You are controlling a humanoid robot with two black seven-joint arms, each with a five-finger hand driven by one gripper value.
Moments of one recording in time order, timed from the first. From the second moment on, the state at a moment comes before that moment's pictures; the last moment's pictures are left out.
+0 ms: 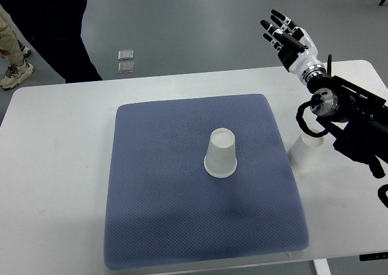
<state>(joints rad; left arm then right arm) -0.02 0.00 -0.04 -0.18 0.05 0.09 -0.05 0.96 -0.18 0.49 0.52 0.20 0.12 0.40</state>
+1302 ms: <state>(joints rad) -0.02 0.00 -0.05 -0.18 0.05 0.09 -0.05 1.02 -0.27 0.46 0.54 0.14 0.11 0.39</state>
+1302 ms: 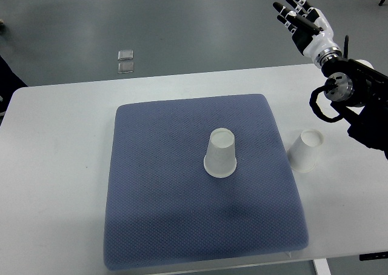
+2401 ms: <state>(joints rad) -0.02 0.00 -0.05 -0.18 0.05 0.09 -0.05 1.14 -0.98 0.08 1.27 -1.42 0.36 0.44</state>
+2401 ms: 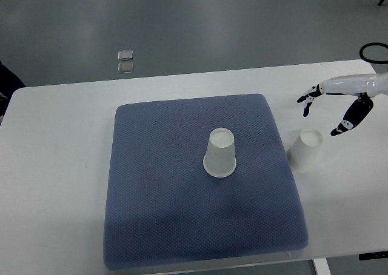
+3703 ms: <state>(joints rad) -0.02 0.00 -0.05 -0.18 0.05 0.09 -0.05 0.98 -0.80 -0.02 1.09 -1.52 0.08 0.43</state>
